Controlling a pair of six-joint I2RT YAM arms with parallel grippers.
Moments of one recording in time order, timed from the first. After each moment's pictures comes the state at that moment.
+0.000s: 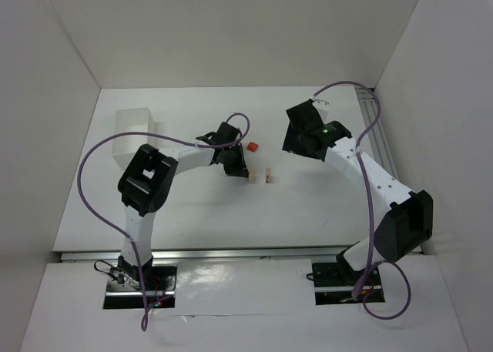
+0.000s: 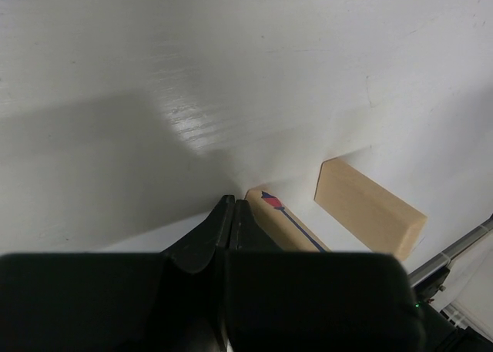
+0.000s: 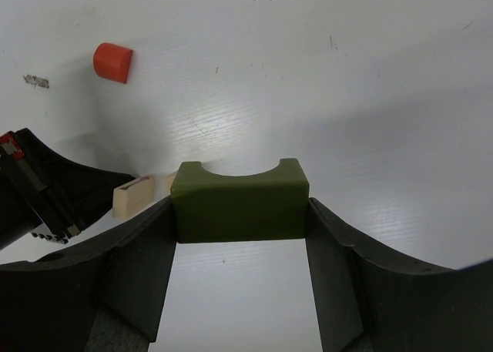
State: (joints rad) left arm -0.54 2.05 1.37 -0.31 0.28 -0.74; right arm 0.49 1.47 1.35 -0.81 0.41 0.66
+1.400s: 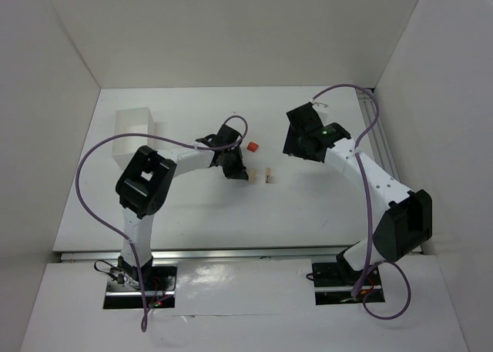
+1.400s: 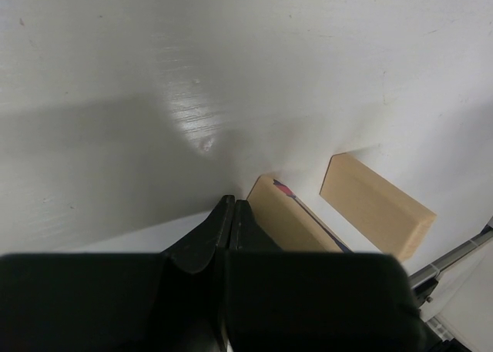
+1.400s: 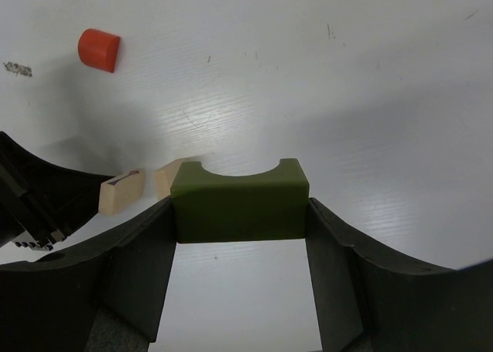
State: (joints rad) left arm -0.55 2.03 1.33 -0.33 0.23 -0.82; right arm 0.48 1.47 1.32 -0.80 0.39 0.65
